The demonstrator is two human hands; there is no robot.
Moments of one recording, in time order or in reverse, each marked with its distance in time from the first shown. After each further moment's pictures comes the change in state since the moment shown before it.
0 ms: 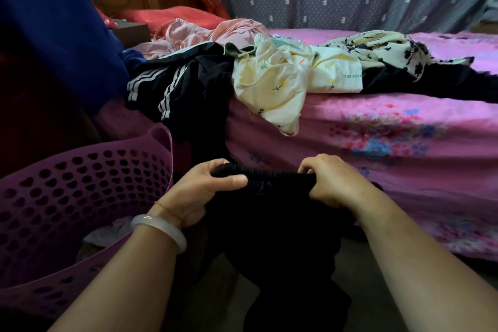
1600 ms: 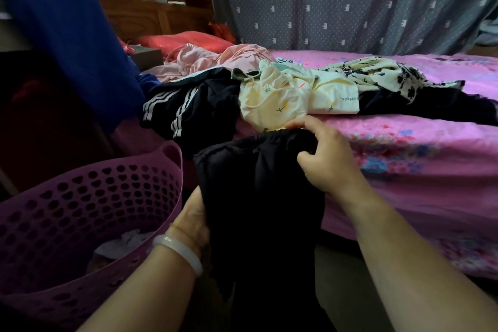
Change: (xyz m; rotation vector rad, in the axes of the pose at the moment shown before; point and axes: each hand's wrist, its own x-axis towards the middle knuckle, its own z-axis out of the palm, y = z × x) left_hand -0.027 0.024 0.032 -0.455 0.271 -0.099; right_hand -0.010 -0.044 -0.047 0.565 0.582 -0.212
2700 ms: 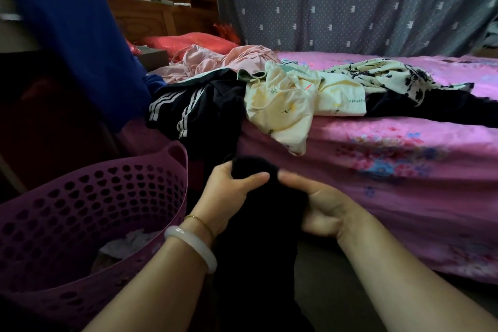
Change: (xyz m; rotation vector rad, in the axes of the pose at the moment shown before) left_hand 0.019 0.002 0.006 0.397 0.001 0.311; right_hand -0.031 0.018 0.032 1.237 -0.697 0.909
